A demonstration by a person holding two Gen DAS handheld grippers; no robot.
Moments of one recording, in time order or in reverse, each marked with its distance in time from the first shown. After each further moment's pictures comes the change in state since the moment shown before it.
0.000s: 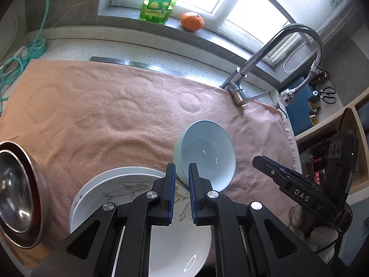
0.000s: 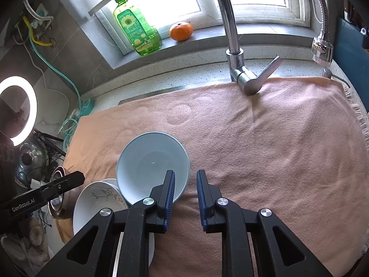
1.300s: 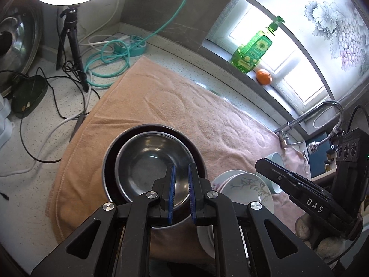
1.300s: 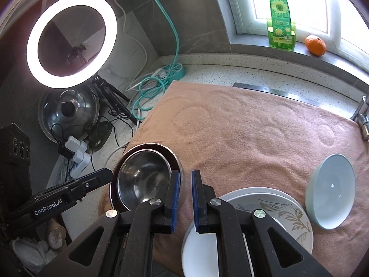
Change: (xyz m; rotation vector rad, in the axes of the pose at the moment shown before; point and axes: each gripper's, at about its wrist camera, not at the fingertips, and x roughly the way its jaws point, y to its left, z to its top) left arm -0.118 0.164 -0.046 -0.262 -0.186 0.109; right arm 0.036 0.244 -0.028 -0.297 0.067 0.203
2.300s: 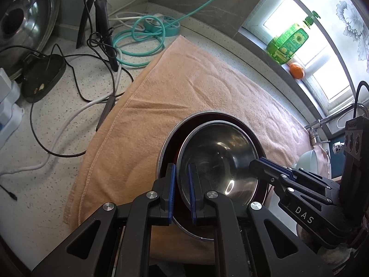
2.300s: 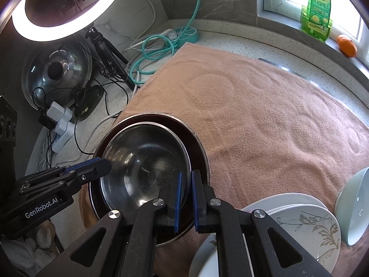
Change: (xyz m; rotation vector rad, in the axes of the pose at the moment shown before) left arm 0.029 0.064 0.000 -0.053 0.078 0.117; right arm 0.092 0.047 -0.006 -0.137 0.179 -0.055
